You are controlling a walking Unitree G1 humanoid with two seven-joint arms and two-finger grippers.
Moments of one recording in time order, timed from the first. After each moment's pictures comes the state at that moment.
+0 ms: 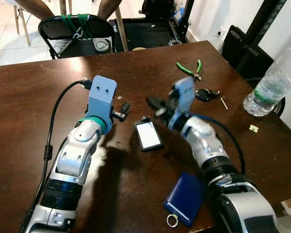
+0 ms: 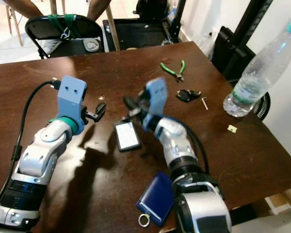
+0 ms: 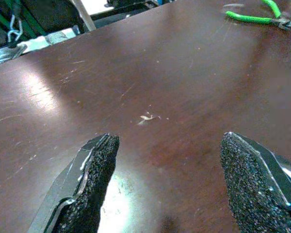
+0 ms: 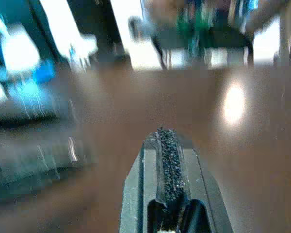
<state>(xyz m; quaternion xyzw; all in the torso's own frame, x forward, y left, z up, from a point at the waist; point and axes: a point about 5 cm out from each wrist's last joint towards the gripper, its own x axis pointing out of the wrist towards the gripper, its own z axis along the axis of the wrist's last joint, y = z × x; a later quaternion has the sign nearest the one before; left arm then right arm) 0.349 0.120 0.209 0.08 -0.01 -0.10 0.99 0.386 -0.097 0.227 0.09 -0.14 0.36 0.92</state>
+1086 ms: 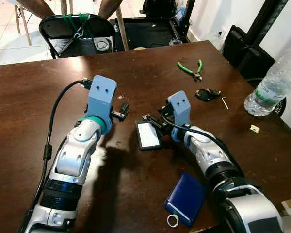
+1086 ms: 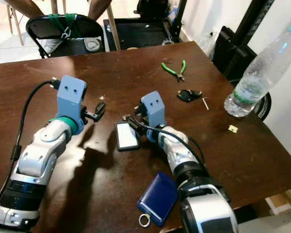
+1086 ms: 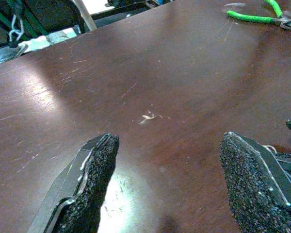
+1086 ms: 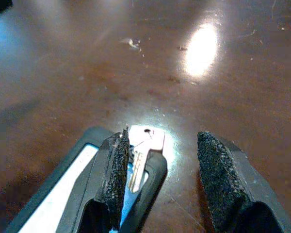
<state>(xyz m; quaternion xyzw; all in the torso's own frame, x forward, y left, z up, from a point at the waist) 0.348 0.120 0.211 0.08 -0.01 -0.10 0.99 0.387 -0.113 0.155 -0.06 0.04 0.29 0.95</state>
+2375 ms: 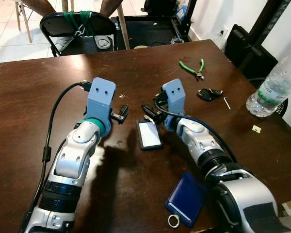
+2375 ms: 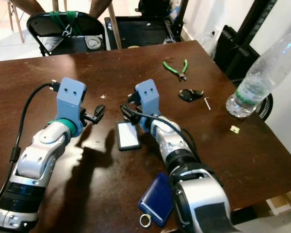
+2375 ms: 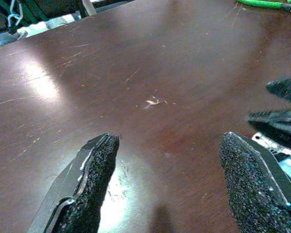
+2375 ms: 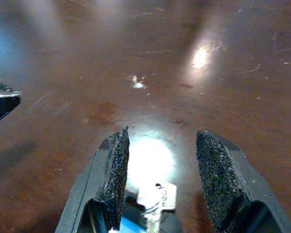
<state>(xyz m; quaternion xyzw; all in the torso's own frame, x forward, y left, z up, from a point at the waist) 0.346 0.122 0.206 0.08 0.00 -0.10 0.99 0.398 -0.085 0.176 -0.05 0.01 0.29 0.95</state>
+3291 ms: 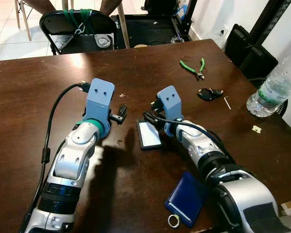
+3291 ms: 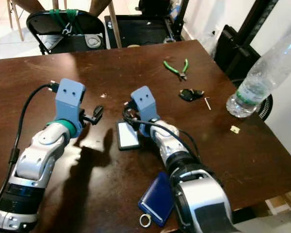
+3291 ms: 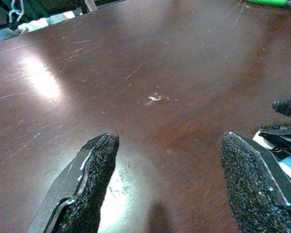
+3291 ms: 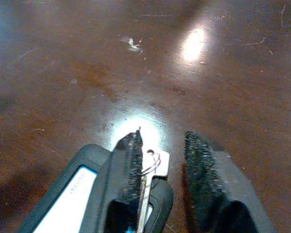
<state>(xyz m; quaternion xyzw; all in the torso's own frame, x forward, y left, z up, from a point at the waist) 0.345 0.124 0.204 0.08 0.00 -0.10 0.99 0.397 -0.094 0.165 -0.10 0.04 0.28 0.95</state>
